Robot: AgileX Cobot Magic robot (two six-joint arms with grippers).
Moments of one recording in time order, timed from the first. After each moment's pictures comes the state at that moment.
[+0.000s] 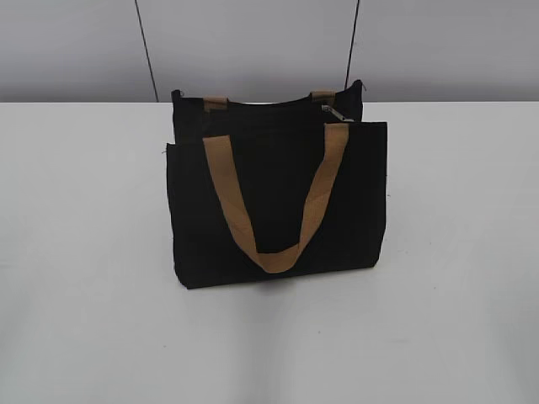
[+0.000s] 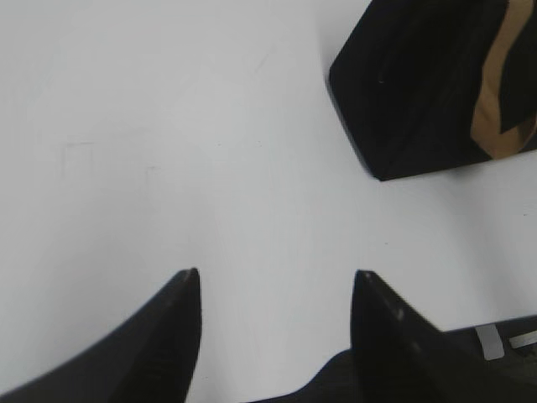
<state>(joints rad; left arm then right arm) -0.45 0.24 -0.60 0.10 1.10 -0.20 0.21 0.23 -0.52 0.15 1.05 -0.17</state>
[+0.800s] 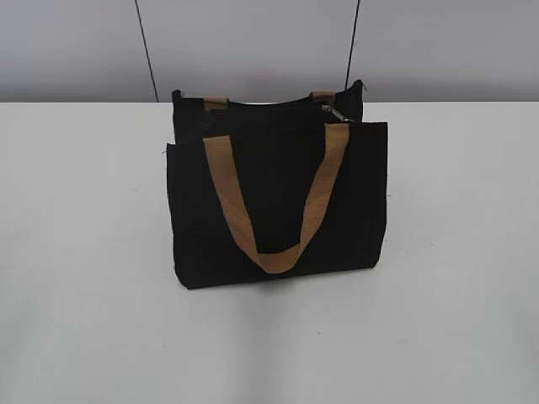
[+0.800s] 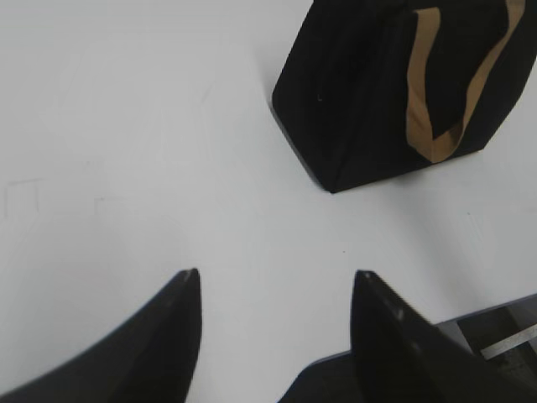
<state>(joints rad) -0.45 0.07 -0.53 0.00 1.06 -0.10 0.21 -0.01 -0.49 0.03 1.10 -0.10</state>
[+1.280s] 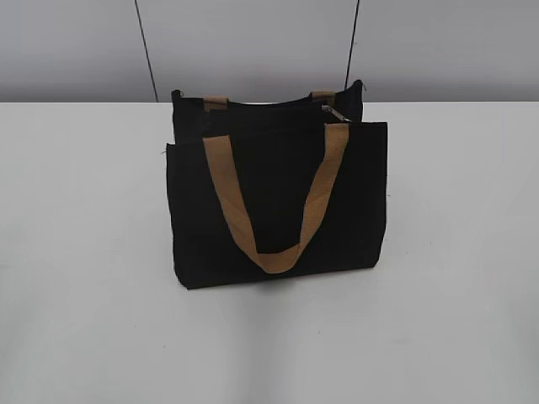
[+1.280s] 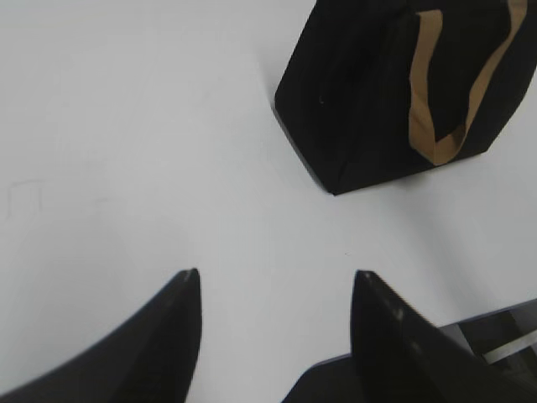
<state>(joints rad) -0.45 0.07 -0.53 0.00 1.06 -0.10 0.21 -0.01 -0.49 0.03 1.10 -0.10</state>
